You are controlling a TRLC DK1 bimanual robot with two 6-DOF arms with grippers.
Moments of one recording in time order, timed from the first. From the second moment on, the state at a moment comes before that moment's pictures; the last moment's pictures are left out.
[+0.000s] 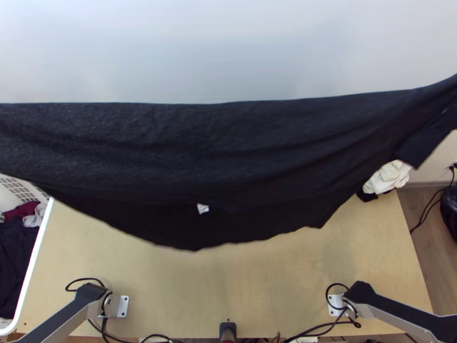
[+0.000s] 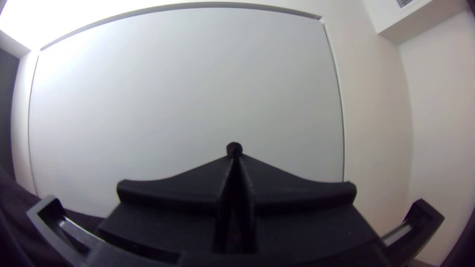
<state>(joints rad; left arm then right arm) -0.22 0.96 1.78 0.30 -0.51 0.32 0.69 1.06 1.92 -0.39 0.77 -0.22</state>
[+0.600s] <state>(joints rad) -0.27 1.12 1.65 0.25 -0.55 0.22 0.79 1.03 1.78 -0.83 0.54 0.14</state>
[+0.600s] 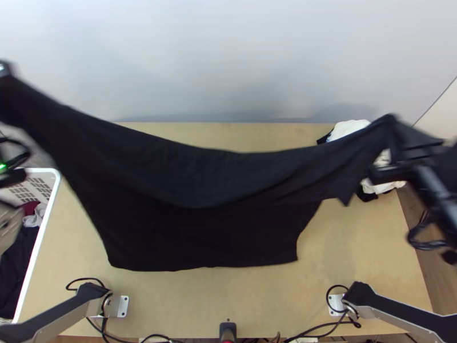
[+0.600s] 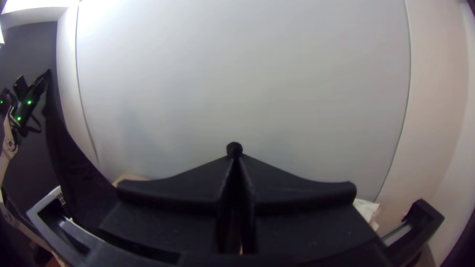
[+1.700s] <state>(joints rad) -0.26 2.13 2.14 0.05 -0.47 -0.17 -0.02 1.35 1.31 -0.47 -0.05 0.52</state>
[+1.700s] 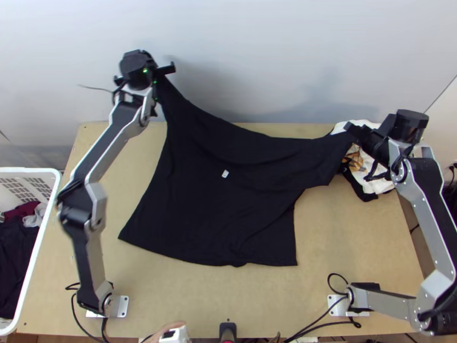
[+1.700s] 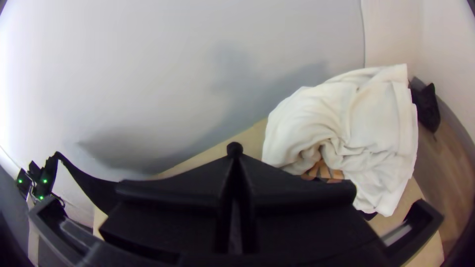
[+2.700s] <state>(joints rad) -0.26 2.07 2.18 -0.43 -0.27 -0.46 0.00 1.53 1.27 -0.41 -0.06 0.59</state>
